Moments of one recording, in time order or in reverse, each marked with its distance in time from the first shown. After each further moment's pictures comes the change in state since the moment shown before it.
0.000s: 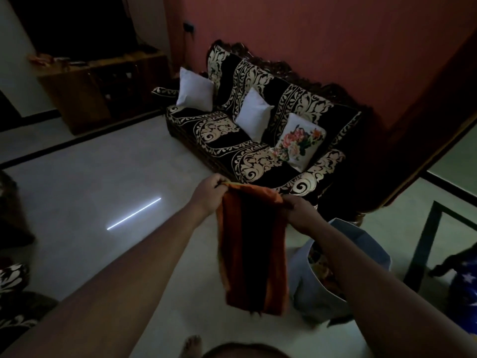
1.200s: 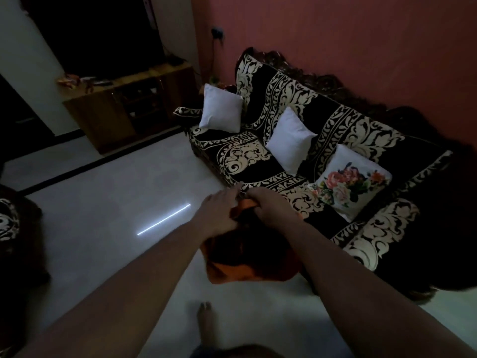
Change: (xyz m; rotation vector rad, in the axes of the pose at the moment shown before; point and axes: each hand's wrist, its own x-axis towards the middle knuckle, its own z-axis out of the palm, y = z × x) left_hand 0.368 -0.009 -0.049 0.699 -0.239 0.053; right_hand 0.433 -0.107 -0.025 -0.089 -0.066 -0.409
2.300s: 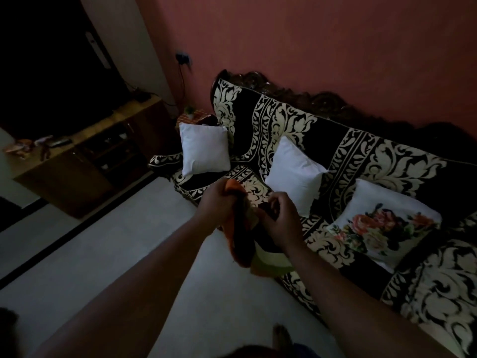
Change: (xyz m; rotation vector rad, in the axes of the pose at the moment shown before) left_hand 0.392 -0.048 -0.135 -0.623 0.140 -0.149; right_hand 0.323 0.157 -0.034 0.513 0.617 0.248
